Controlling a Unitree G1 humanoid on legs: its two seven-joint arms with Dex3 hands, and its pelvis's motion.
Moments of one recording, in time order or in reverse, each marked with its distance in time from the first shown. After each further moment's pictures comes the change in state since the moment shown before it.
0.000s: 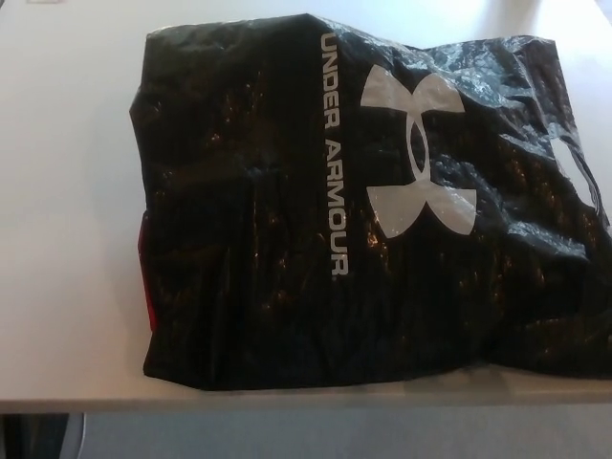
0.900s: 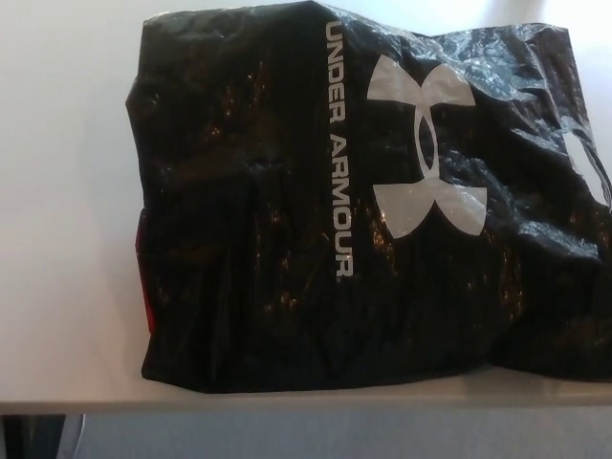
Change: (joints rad) left_arm -0.880 0.279 -0.063 0.511 0.038 0.297 0.033; right_arm -0.925 -0.248 -0.034 0.576 -0.025 0.400 0.028
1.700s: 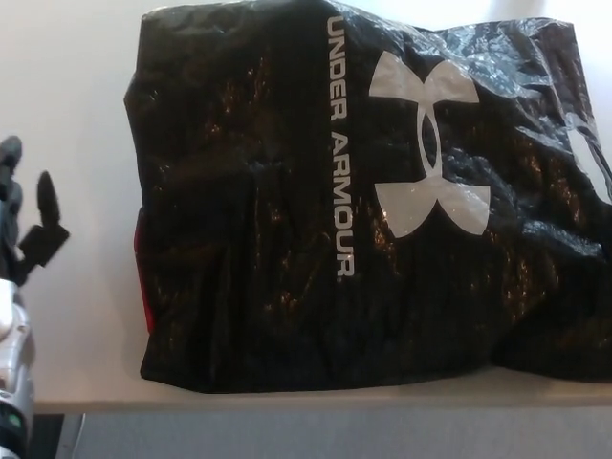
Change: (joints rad) left_arm -0.249 -0.266 -0.246 0.929 0.087 0.151 0.109; right_arm -0.294 0.029 0.114 0.933 -0.007 0.239 -0.029
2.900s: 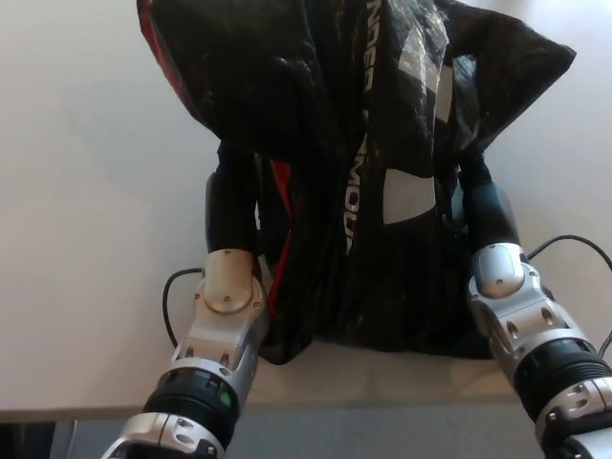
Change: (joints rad) left_arm -0.112 -0.443 -0.173 -0.075 0.053 -0.011 0.186; right_arm 0.057 0.383 0.207 -0.079 0.036 0.002 -0.148
